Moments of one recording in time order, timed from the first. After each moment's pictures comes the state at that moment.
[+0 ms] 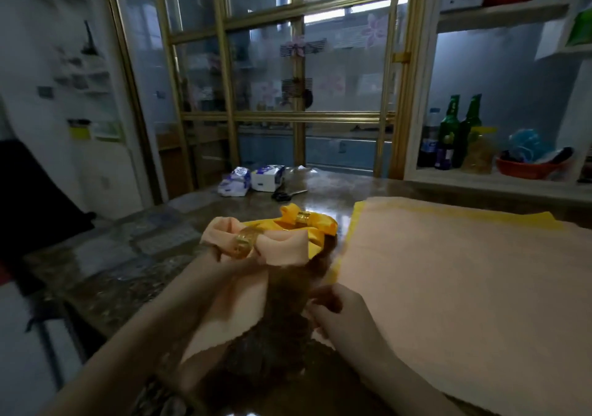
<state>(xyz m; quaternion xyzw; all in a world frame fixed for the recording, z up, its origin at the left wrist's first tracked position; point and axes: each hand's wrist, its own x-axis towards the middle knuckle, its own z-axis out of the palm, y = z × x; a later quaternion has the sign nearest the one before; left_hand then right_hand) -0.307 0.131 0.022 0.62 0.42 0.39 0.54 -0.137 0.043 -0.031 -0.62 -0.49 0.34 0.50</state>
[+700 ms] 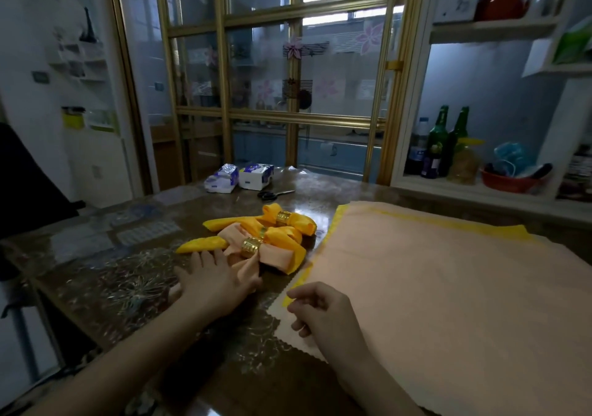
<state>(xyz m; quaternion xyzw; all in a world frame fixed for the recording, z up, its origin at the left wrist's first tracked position) -0.259 0.152 -0.017 0.75 0.66 0.03 0.04 -0.119 0.025 -0.021 -0.58 -0.47 0.37 0.55</state>
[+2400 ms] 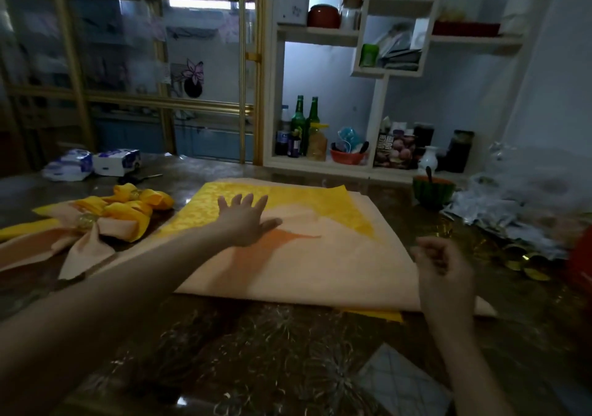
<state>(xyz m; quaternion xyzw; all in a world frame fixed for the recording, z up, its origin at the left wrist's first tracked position) -0.025 0.018 0.023 0.93 0.36 0.05 0.01 0.096 -0.239 -0.010 -0.73 -0.26 -0.14 0.62</state>
